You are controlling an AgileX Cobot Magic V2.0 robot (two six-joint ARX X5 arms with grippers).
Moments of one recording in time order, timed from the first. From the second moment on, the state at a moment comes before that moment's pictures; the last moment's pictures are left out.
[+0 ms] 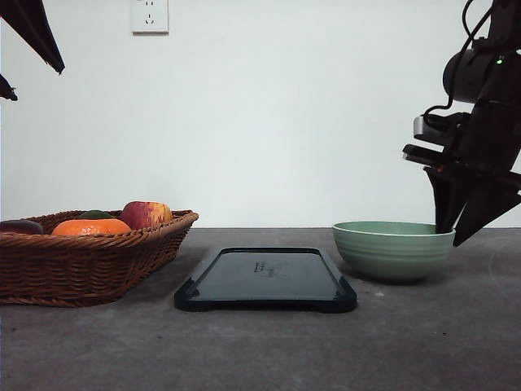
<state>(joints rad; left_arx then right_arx) -0.10 1.12 1.10 -0.78 0.35 -0.10 0.10 1.78 1.25 -0.66 -0.26 0.08</state>
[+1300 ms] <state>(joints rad) -0.10 1.12 1.10 -0.78 0.35 -0.10 0.42 1.97 1.92 -1.15 -0.23 0.06</state>
